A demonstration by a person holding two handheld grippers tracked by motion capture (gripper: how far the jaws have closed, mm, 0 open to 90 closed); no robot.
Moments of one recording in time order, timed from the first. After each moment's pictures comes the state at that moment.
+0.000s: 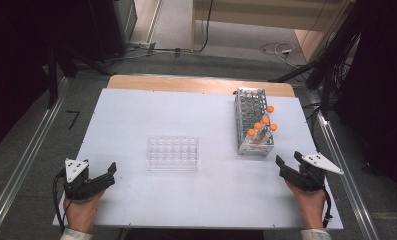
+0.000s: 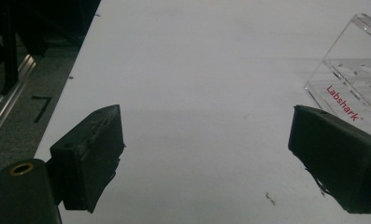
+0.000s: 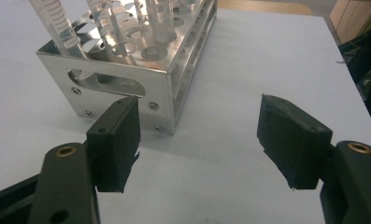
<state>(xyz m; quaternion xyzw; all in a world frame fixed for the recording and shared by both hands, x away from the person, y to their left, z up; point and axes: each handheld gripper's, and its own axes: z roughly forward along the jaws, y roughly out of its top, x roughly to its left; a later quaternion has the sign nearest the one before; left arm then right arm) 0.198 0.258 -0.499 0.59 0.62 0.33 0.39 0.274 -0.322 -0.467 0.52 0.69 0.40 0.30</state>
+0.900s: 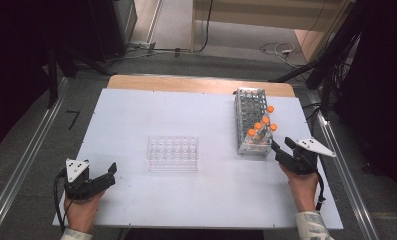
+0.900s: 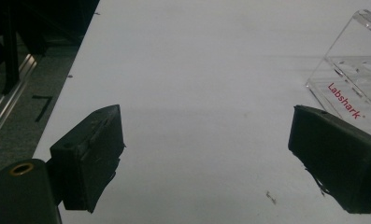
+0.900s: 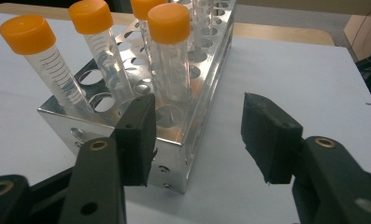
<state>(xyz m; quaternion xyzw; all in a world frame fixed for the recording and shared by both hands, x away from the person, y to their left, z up) 0.198 0.257 -0.500 0.60 0.62 0.33 0.39 0.312 -0.308 -0.457 0.50 0.69 0.42 0.29</state>
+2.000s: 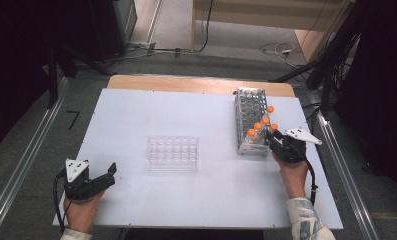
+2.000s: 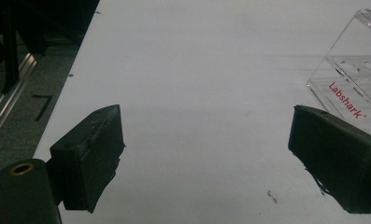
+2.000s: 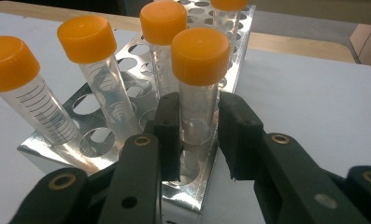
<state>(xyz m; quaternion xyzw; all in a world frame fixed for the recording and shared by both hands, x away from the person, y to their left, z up) 0.198 0.258 -0.501 0.60 0.62 0.32 0.39 0.343 -0.288 -0.460 0.49 0.70 0.42 0.30</state>
